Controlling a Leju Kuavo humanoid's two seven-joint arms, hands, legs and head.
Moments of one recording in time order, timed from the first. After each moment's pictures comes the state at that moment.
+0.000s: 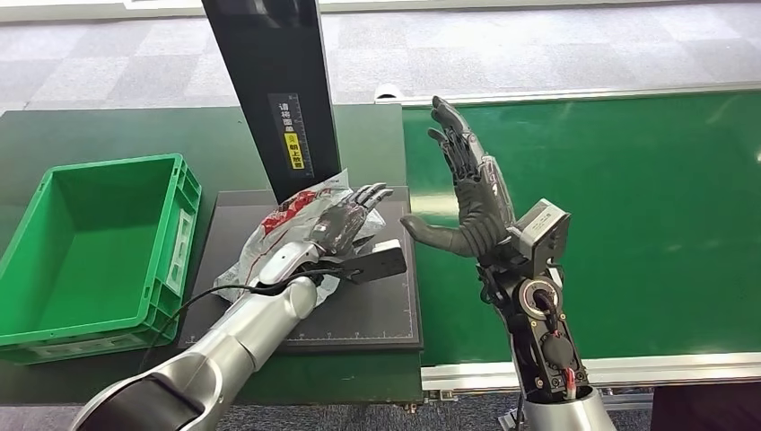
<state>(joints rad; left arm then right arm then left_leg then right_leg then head) -0.78 -0.21 -0.49 -0.49 -0.87 0.16 -0.30 -0.49 0.09 0.34 -1.29 0.03 0.22 -0.45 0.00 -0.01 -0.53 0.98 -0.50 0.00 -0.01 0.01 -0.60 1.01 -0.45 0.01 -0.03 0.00</state>
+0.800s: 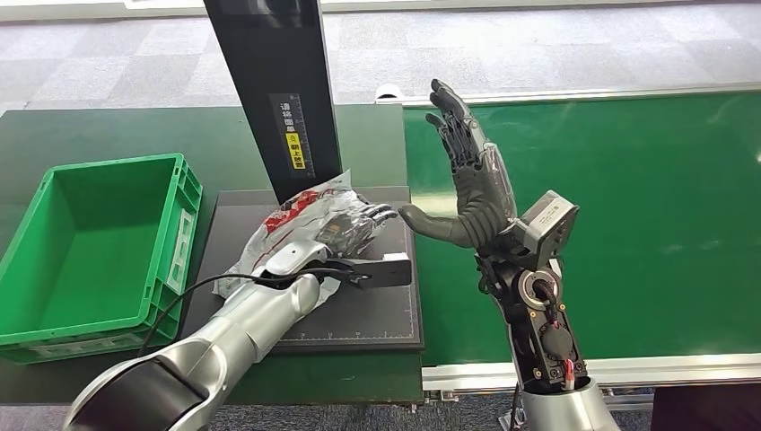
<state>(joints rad) -0.85 -0.21 -0.55 -0.37 -0.96 0.03 -0.25 -0.53 0.10 0.34 -1.29 0.03 0.23 -0.47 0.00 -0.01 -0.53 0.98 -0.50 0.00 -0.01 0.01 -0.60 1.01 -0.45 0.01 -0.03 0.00</state>
